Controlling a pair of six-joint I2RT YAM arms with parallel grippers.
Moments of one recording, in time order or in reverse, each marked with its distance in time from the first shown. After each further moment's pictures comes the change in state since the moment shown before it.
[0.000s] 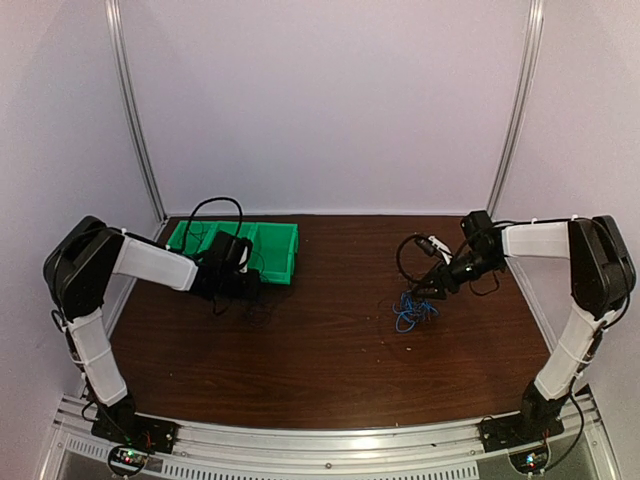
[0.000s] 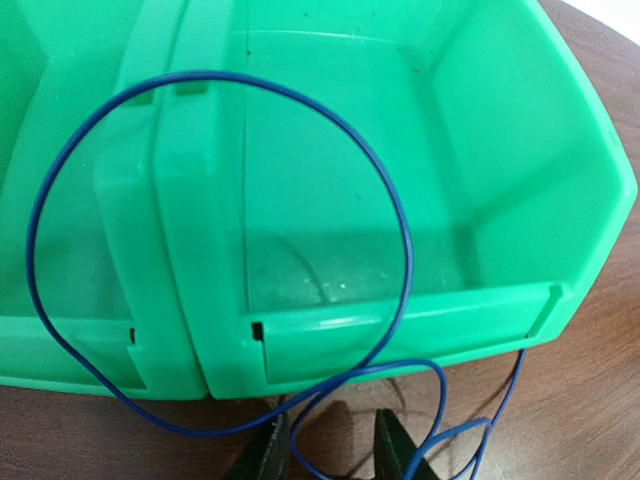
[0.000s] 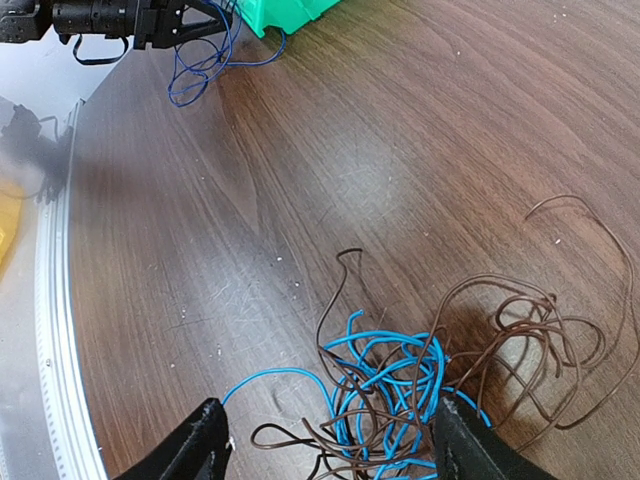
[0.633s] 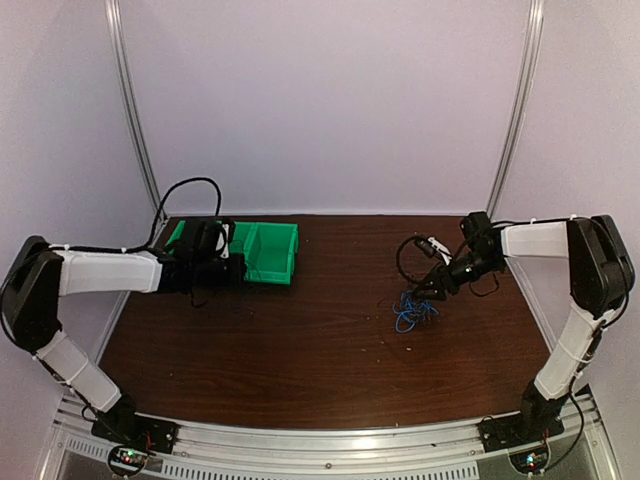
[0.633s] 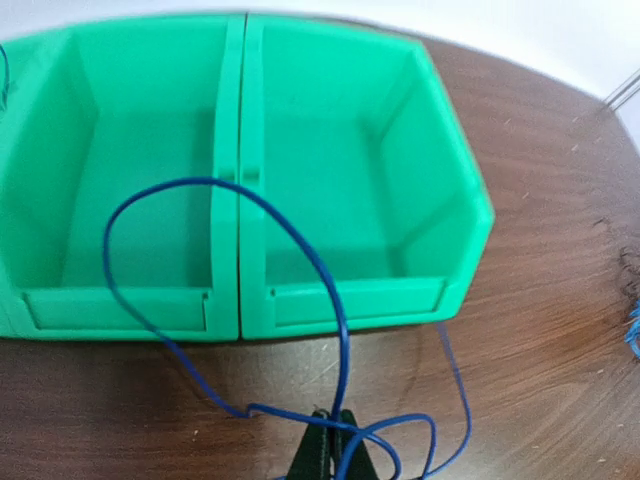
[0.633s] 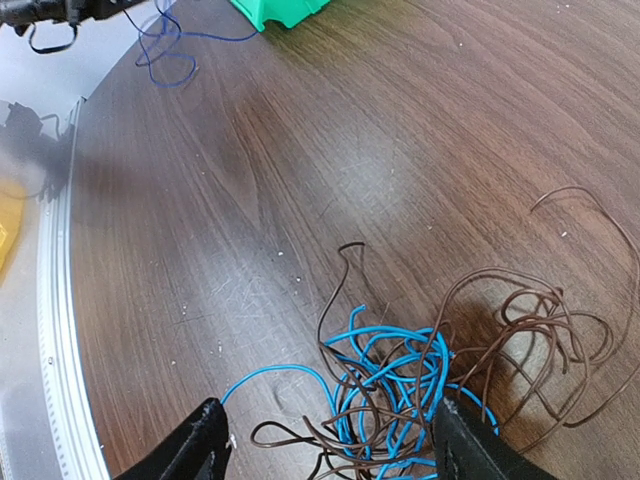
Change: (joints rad) left arm 0.011 -0.238 -0.095 -0.042 0.030 -0.017; right arm 0.000 0.011 0.001 -0.009 -0.001 -0.004
